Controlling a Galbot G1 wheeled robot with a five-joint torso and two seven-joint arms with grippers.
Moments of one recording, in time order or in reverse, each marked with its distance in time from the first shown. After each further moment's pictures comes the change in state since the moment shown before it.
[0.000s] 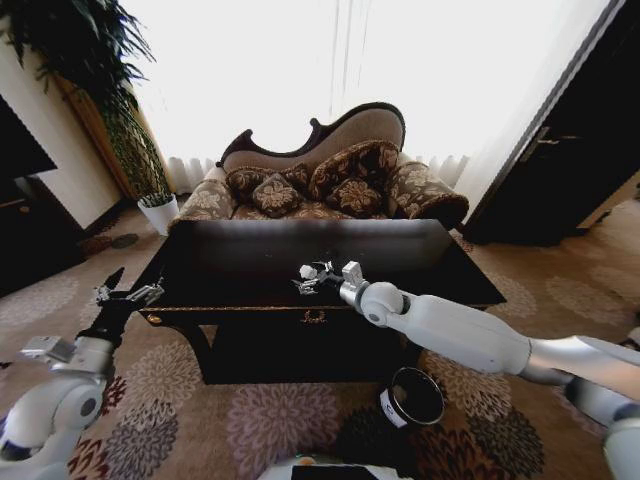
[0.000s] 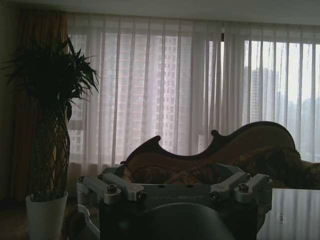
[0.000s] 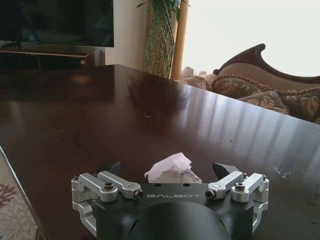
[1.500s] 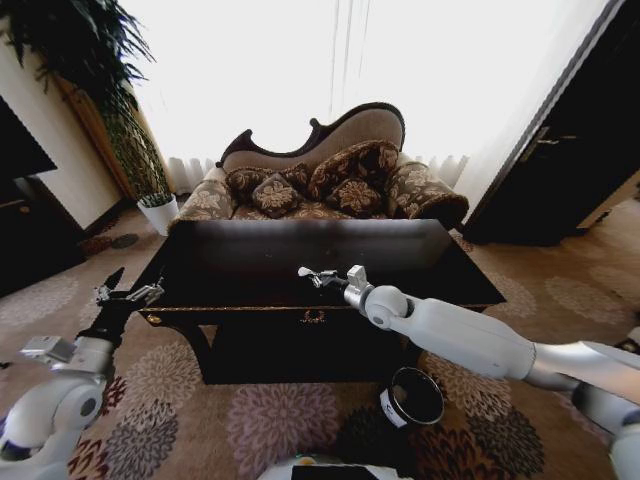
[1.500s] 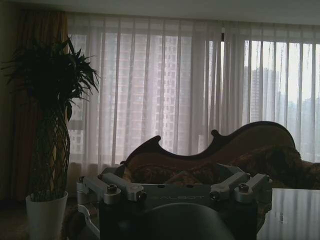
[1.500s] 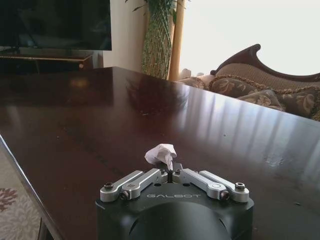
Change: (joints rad) left arm 0.000 0.000 0.000 0.000 0.000 0.000 0.000; right arm -0.049 -0.046 0.039 0.041 -0.004 0.017 -0.007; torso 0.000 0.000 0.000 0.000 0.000
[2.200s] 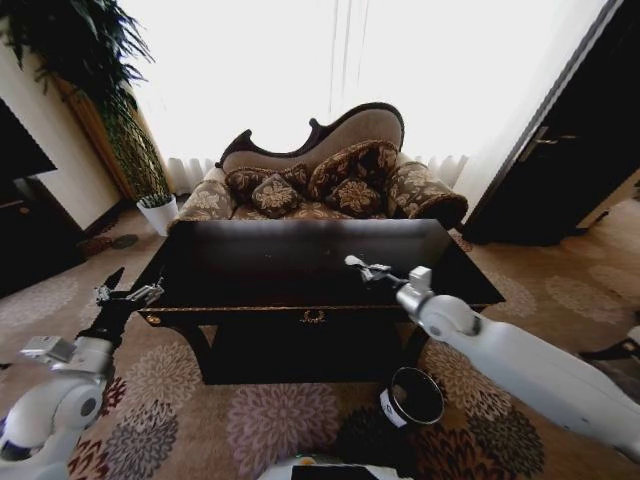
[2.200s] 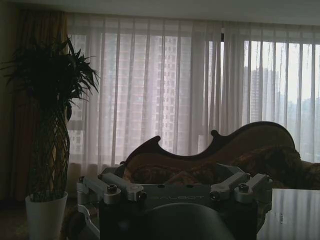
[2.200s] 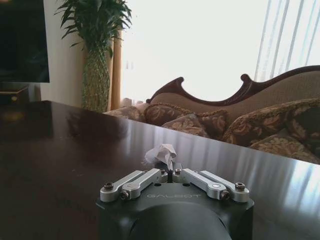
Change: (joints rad) left arm 0.000 0.000 0.000 0.000 0.000 0.000 0.000; right arm -0.610 -0.239 0.721 0.166 -0.092 0.067 -0.061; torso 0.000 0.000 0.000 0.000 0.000
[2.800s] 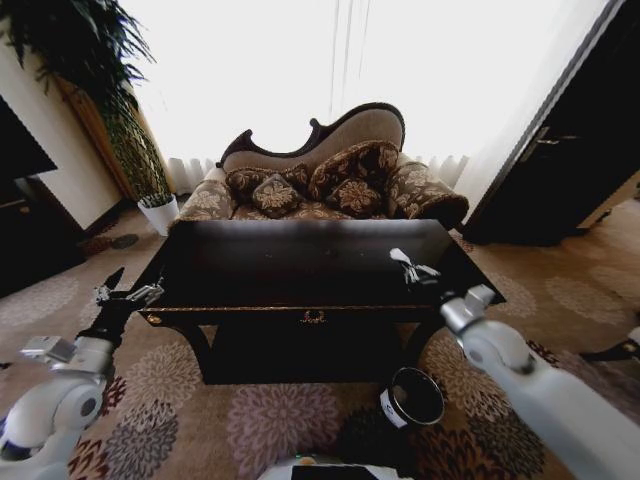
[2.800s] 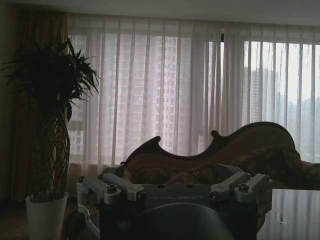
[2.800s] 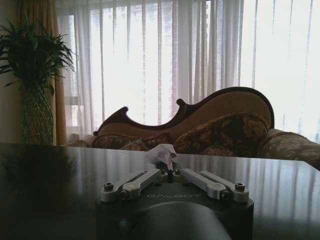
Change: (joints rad) left arm 0.000 0.000 0.000 0.000 0.000 0.000 0.000; right arm -0.661 0.262 0.705 0.078 -0.157 0.115 -0.092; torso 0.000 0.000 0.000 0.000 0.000
